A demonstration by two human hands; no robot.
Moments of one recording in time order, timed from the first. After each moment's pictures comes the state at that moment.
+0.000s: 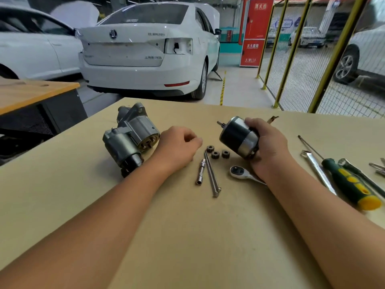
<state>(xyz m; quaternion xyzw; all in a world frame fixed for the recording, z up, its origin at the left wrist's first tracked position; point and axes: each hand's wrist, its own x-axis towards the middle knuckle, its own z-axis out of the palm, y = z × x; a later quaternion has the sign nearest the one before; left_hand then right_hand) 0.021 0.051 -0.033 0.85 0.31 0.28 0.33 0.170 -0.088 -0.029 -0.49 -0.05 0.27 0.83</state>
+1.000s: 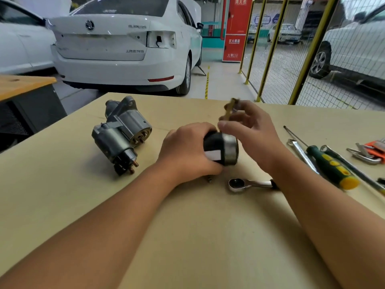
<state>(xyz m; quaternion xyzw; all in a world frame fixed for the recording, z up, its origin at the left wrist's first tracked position) 0.012 0.012 -0.031 0.93 0.16 0.28 0.19 0.138 -0.114 -0.009 -0.66 -0.40 0.09 0.62</state>
